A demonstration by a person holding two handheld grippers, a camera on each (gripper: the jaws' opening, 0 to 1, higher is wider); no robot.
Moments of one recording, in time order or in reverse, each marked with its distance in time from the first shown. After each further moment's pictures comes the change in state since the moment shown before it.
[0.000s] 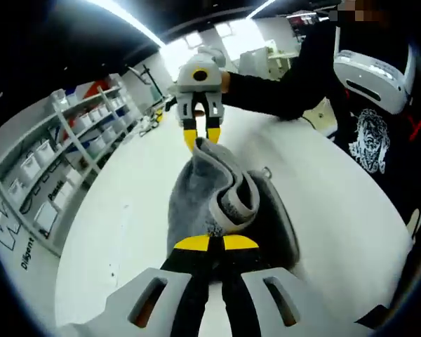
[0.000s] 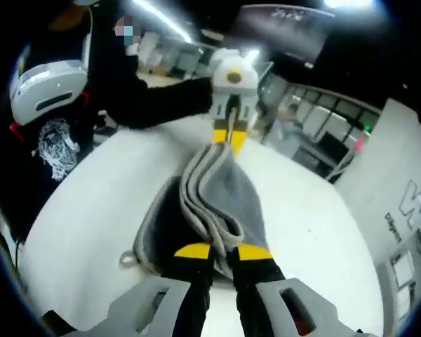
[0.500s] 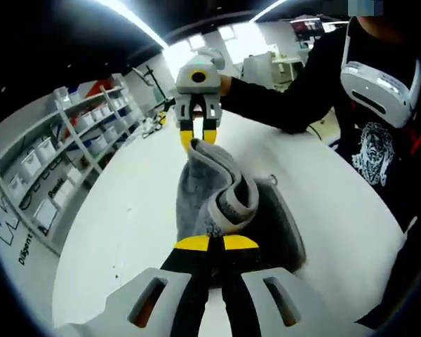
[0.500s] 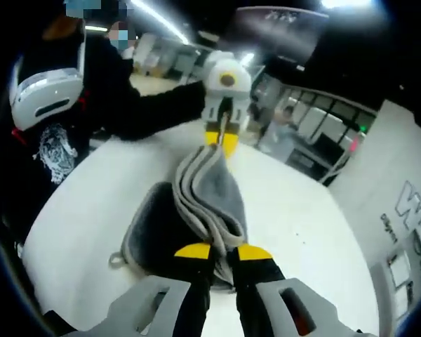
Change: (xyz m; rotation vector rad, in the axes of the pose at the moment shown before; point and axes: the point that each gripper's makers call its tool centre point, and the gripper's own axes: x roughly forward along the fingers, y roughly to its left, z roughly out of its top) left arm -0.008 0.013 0.001 -0.026 -0.015 0.024; right arm -0.012 -0.022 0.007 -0.001 -0.022 -0.044
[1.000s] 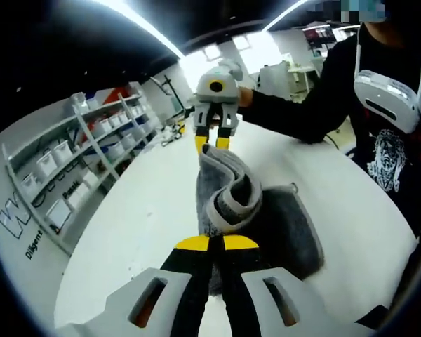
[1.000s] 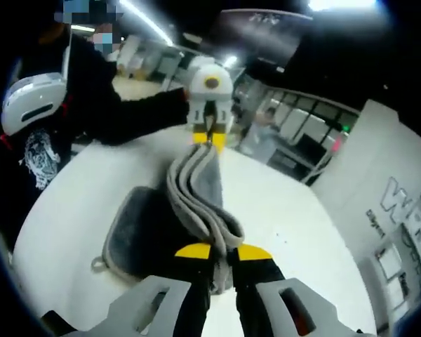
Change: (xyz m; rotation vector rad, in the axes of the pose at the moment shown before) left arm -0.009 0.032 0.004 -0.027 -0.065 0.133; right arm -0.003 -0.029 0.004 0.024 -0.024 -0.134
